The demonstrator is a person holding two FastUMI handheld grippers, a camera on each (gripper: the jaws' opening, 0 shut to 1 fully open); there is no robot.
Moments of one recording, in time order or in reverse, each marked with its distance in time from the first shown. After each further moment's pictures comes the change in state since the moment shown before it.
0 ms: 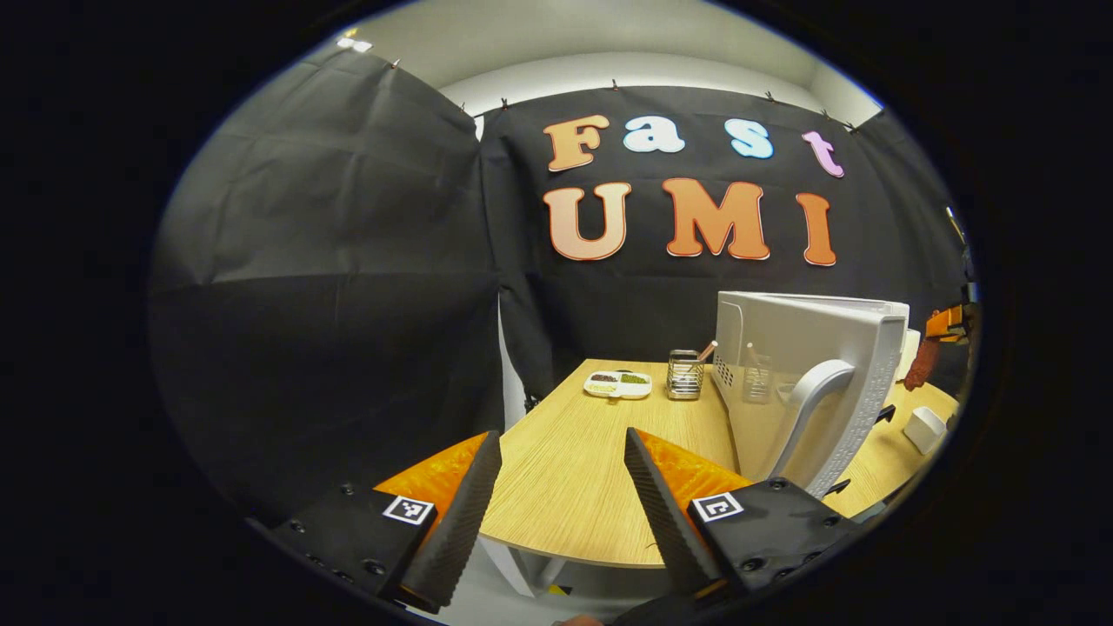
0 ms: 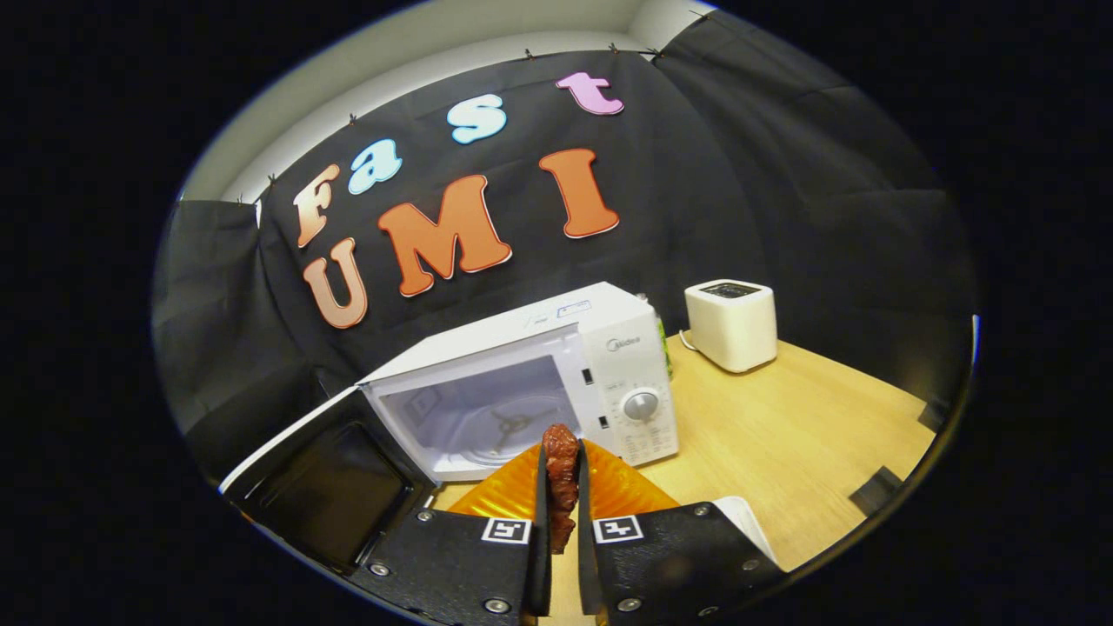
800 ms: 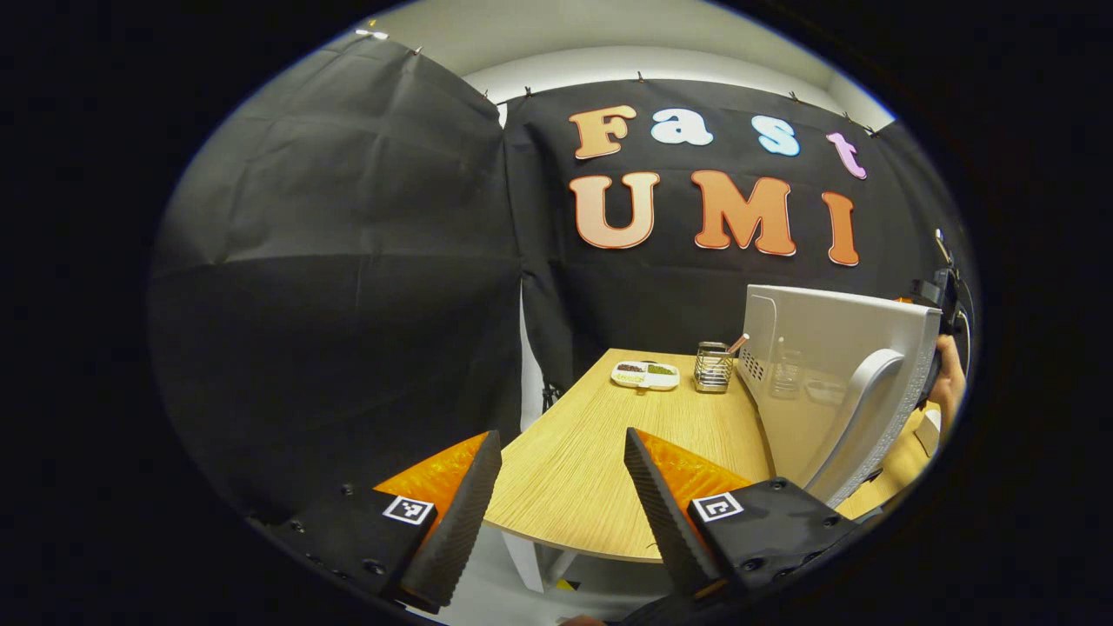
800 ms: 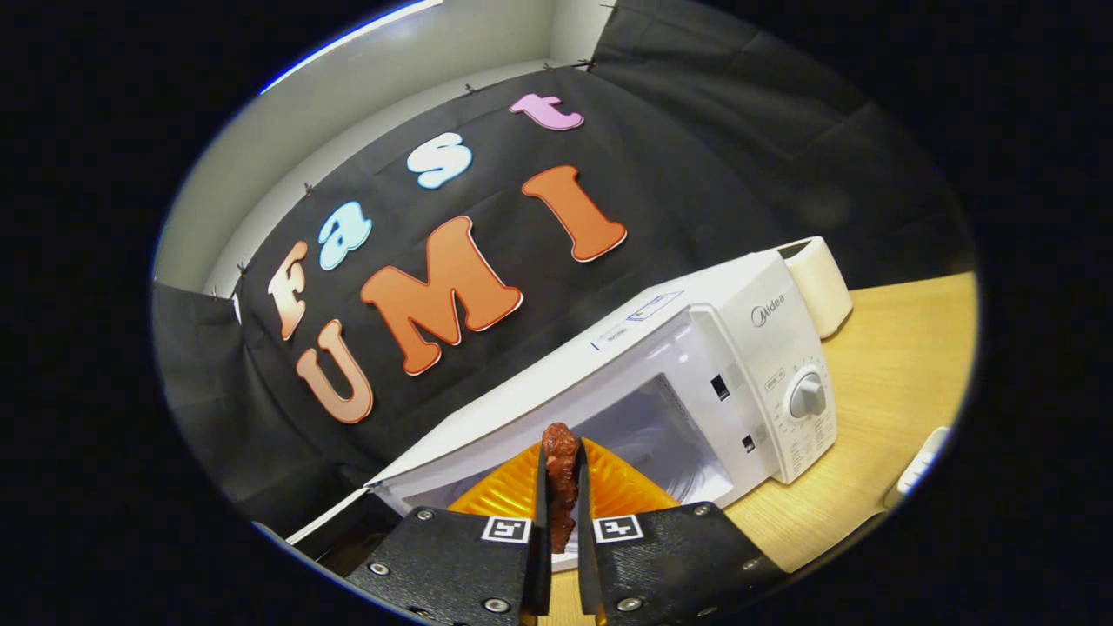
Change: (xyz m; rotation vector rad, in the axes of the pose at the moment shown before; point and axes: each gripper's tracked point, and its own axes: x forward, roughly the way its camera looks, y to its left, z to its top) left arm 0.015 0.045 -0.012 -0.025 0.048 0.051; right arm 0.146 0.066 -0.008 0.311 -0.205 -0.014
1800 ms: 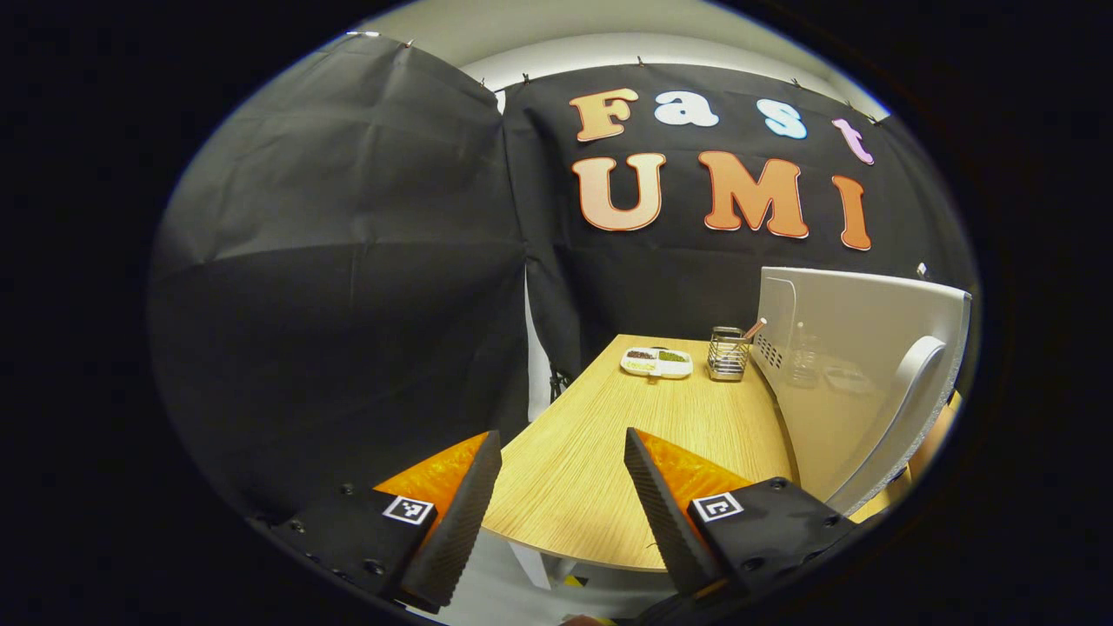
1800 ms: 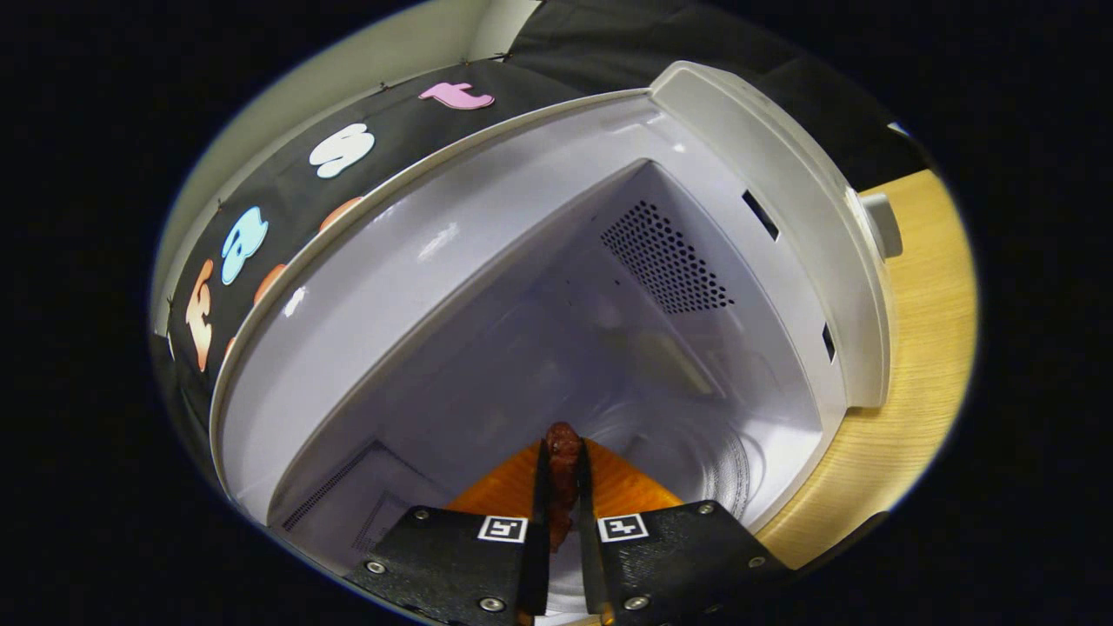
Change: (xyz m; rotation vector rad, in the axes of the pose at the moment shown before) left arm 0.032 -0.001 -0.009 0.022 0.043 0.020; right arm 0.109 -0.031 -0.075 0.058 -0.033 -0.249
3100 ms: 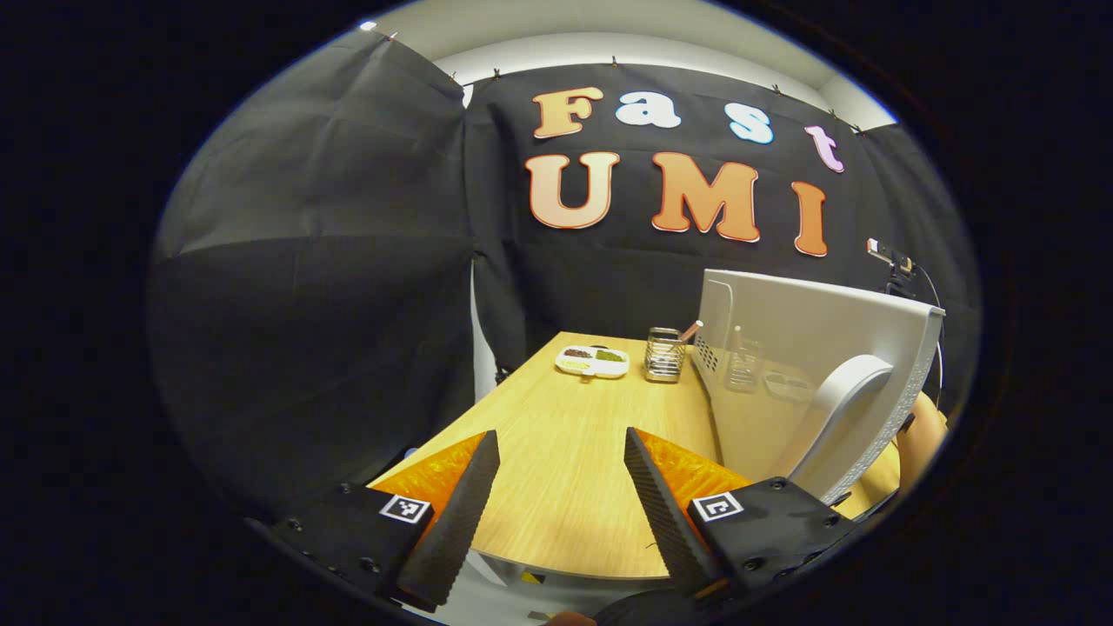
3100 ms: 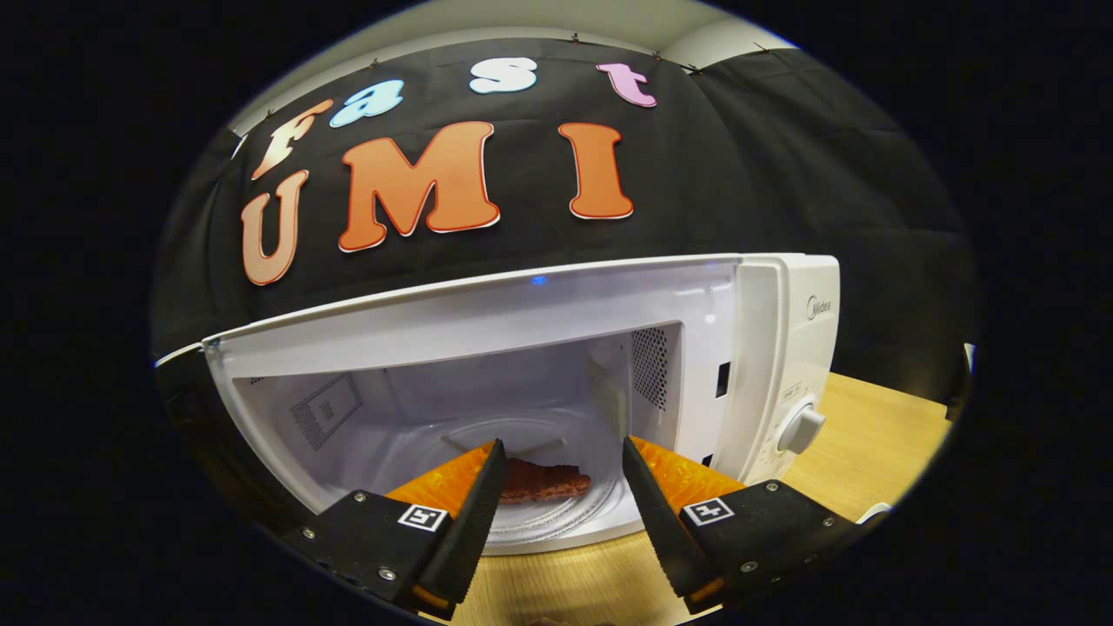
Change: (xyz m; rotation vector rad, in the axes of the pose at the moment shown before) left arm -0.004 -0.086 0.003 -0.025 0.017 -0.199; right arm -0.090 -0.019 0.048 -0.589 0.063 0.080
